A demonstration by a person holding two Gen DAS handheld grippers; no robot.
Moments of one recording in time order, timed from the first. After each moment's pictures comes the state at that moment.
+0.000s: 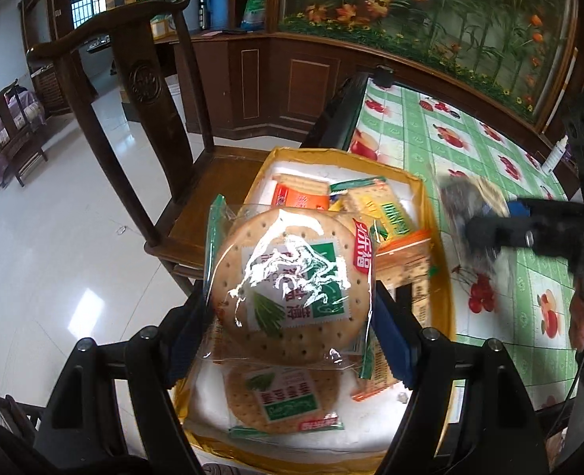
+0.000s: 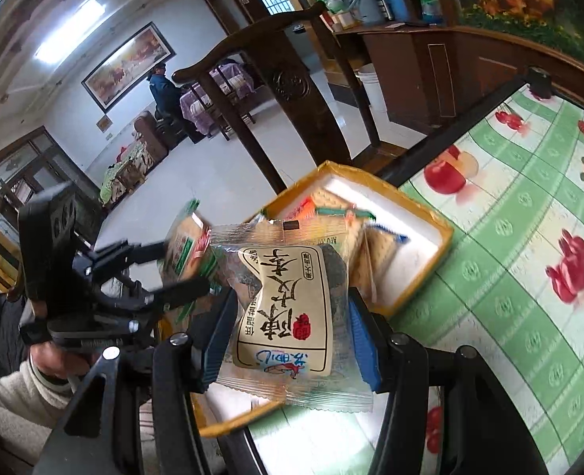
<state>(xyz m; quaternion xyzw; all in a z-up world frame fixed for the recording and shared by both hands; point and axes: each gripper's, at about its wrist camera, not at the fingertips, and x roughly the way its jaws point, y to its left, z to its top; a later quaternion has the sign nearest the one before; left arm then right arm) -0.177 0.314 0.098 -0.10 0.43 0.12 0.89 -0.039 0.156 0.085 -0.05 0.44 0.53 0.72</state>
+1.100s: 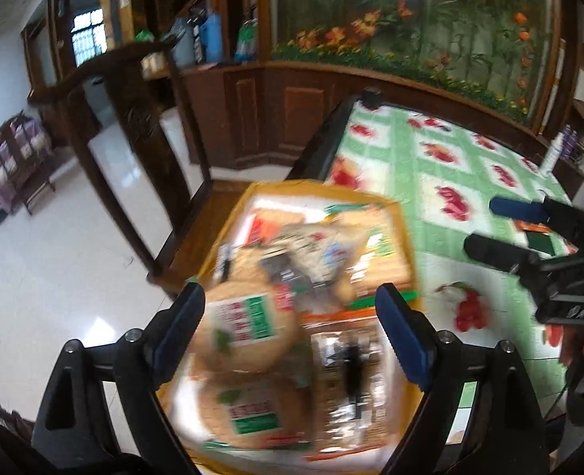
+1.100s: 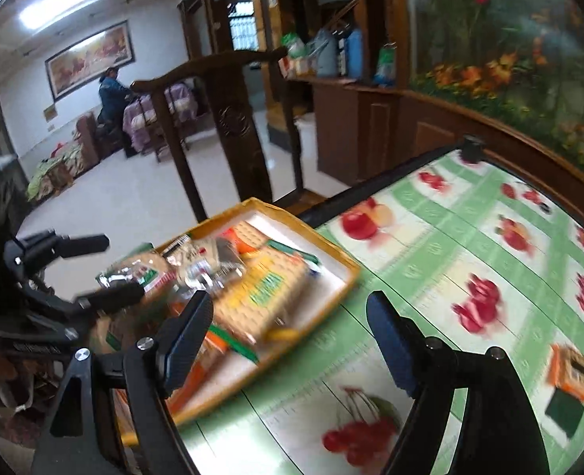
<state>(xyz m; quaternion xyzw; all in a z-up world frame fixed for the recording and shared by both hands) -0.175 0.270 0.119 -0.06 0.38 0.12 0.91 -0.067 0.117 0.101 -0.13 0.33 0.42 0.84</state>
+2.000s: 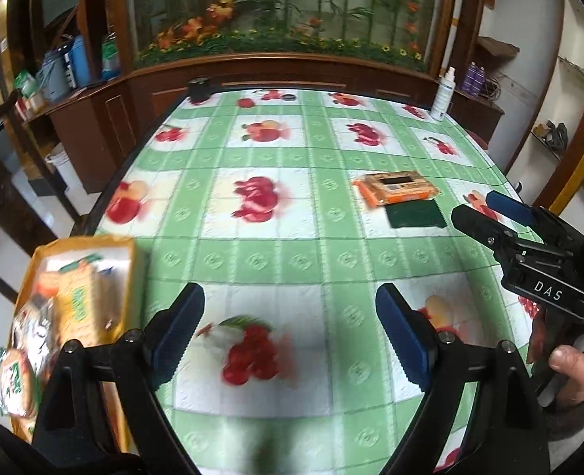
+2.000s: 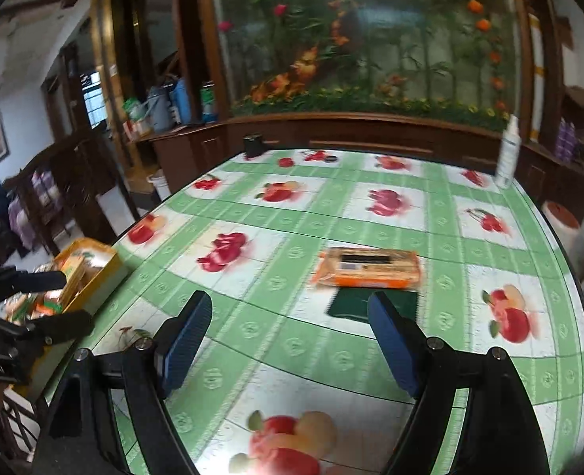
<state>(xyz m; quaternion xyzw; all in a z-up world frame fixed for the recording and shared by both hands) -0.070 0.064 0.122 -0.01 0.42 -0.05 0.91 -0.042 -0.116 0.095 -0.01 0.30 0.18 0.94</state>
